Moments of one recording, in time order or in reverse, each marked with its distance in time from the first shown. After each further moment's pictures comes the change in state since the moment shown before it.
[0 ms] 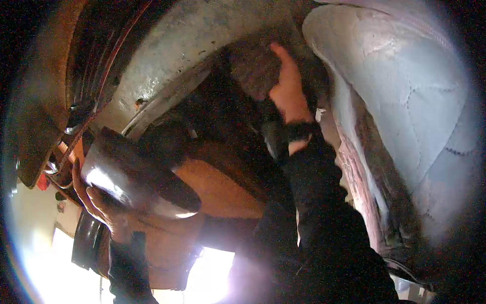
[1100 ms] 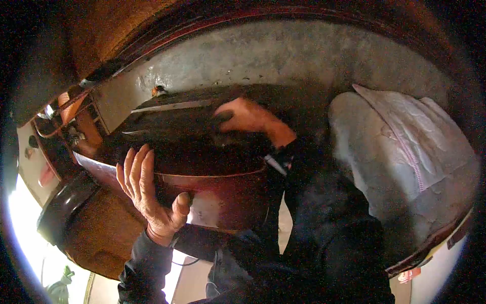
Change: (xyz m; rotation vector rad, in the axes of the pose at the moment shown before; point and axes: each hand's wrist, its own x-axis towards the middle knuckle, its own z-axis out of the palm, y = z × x) left_hand 0.015 -0.002 -0.038 0.295 -0.156 0.009; right_hand -0.022 -0.047 0.234 -1.093 -1.199 -0.248
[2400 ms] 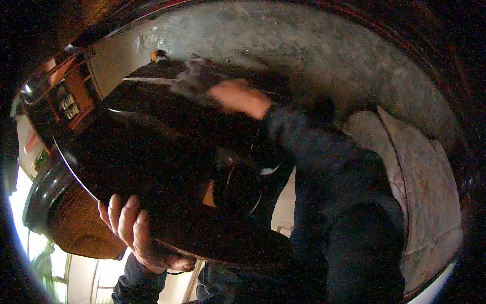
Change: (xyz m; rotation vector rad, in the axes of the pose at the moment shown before) left_hand -0.019 -0.006 0.001 -0.068 -0.131 -0.082; right_hand 0.123 0.080 0.039 -0.496 -0.433 0.174
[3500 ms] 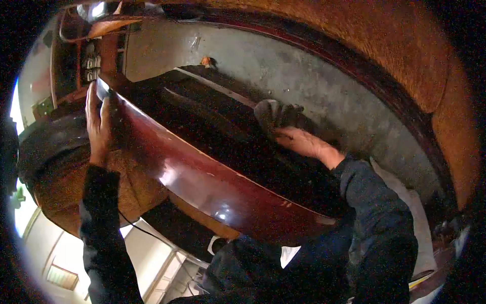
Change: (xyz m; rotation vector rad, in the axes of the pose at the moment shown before) left_hand -0.036 -0.271 -0.053 0.010 0.499 -0.453; right_hand -0.103 -0.061 -0.031 0.163 -0.025 -0.006
